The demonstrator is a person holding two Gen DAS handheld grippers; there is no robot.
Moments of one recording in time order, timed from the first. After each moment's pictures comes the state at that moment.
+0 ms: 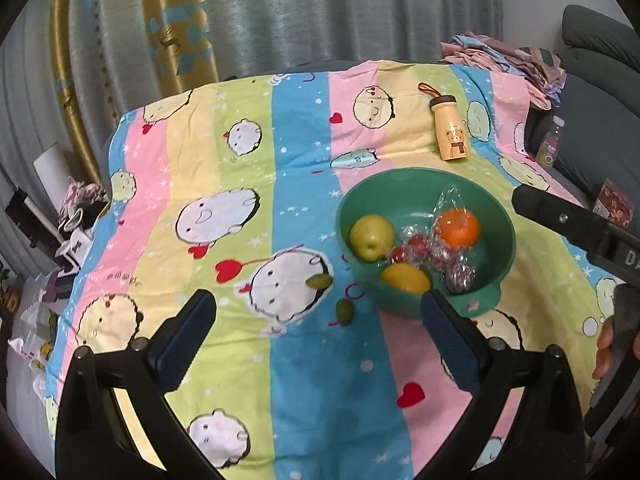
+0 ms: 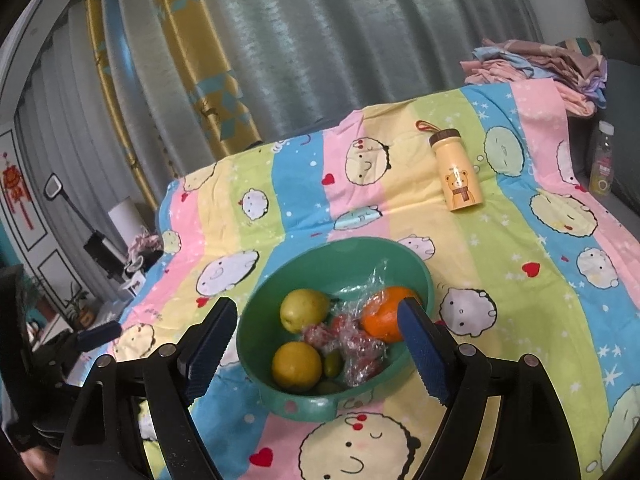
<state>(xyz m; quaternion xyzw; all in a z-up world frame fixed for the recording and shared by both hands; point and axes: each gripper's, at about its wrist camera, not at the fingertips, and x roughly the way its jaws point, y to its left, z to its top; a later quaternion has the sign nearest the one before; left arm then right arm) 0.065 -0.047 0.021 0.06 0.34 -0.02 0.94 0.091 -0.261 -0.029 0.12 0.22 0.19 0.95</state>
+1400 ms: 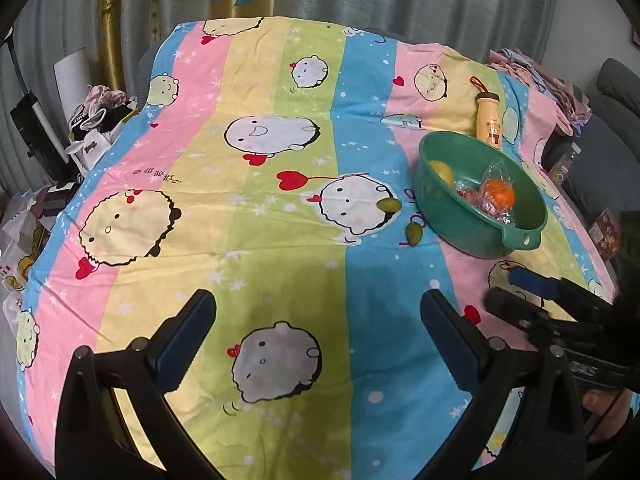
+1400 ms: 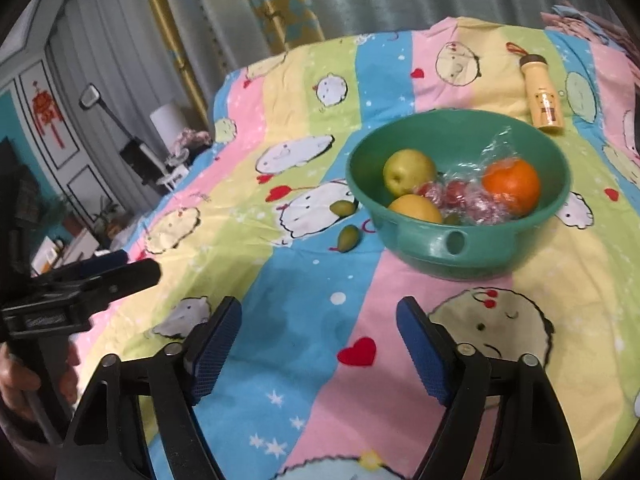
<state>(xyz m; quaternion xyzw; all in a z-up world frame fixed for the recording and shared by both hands) 0.021 0.060 -0.019 -0.05 0.39 -0.01 0.92 0.056 -0.157 -0.099 0.04 0.33 0.27 0.90</state>
